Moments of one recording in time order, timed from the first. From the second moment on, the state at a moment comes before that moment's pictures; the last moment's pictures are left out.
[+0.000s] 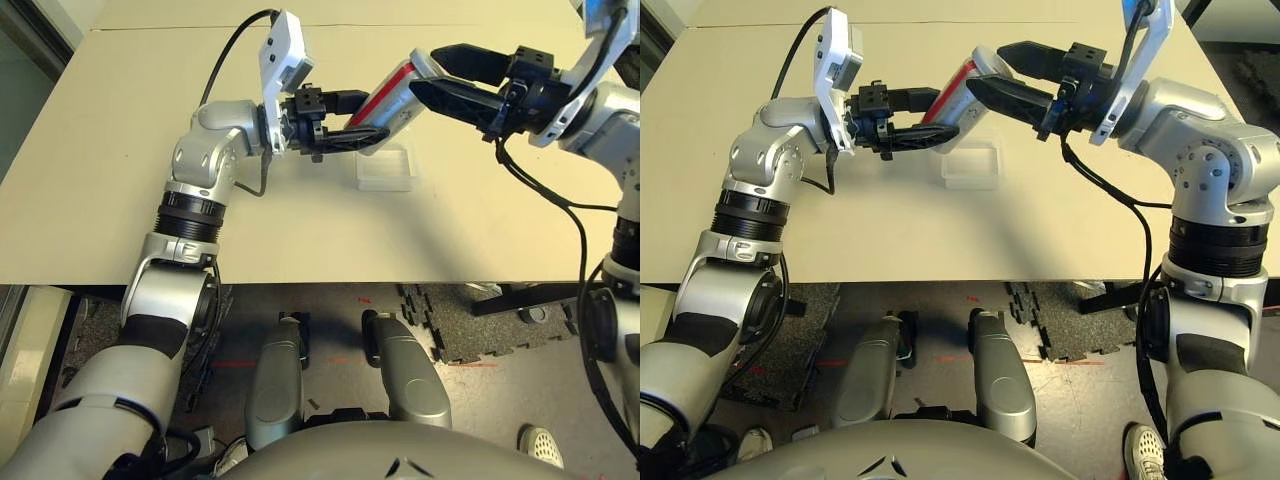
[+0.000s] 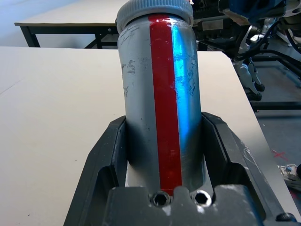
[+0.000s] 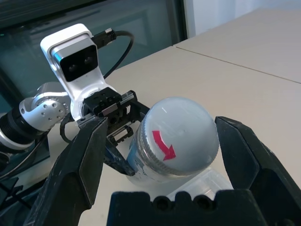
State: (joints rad) left arm -0.93 0.33 -0.10 0.37 -0.35 0.32 -1.18; right arm -0.77 -0.60 -0.17 -0.12 0.81 0.88 0.77
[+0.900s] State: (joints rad) left arm -0.93 0.33 -0.10 0.39 -0.35 0.31 -1.20; right arm -0.81 -0.55 -0.16 -0.11 0.79 0.91 0.71
